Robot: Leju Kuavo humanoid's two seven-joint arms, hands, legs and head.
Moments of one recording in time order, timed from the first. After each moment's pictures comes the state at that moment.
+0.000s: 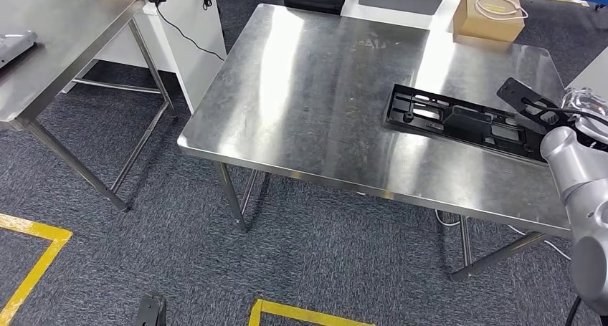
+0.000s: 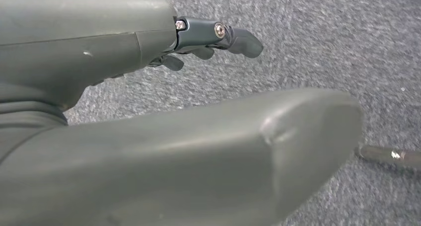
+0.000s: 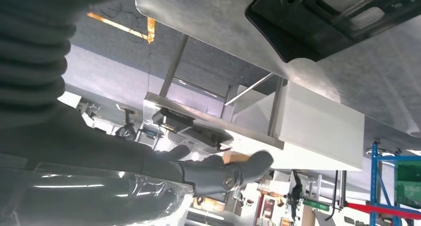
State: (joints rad) left arm -0.12 -0.11 0.55 -0.22 -0.44 0.37 -0.43; right arm -1.16 -0.40 0.12 -0.30 1.45 0.10 0.32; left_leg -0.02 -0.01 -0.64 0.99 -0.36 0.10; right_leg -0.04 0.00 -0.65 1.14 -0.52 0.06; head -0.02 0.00
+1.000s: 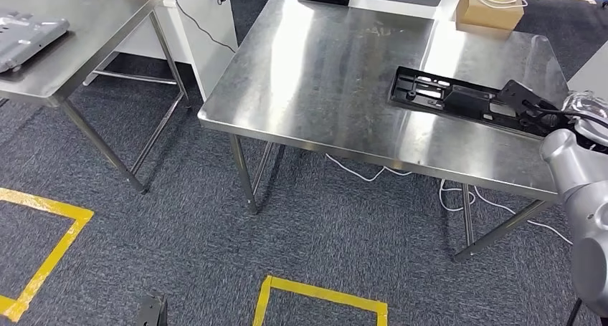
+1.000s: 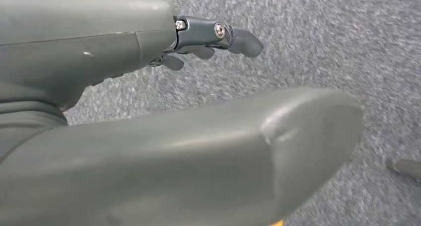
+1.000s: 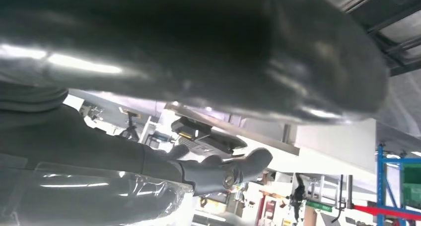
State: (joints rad) left arm -0.12 -0.12 0.56 -0.22 -0.45 0.37 -0.43; right arm -1.16 -0.40 0.12 -0.30 1.46 0.10 0.33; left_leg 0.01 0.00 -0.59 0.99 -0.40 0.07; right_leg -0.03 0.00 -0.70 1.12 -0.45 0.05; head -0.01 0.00
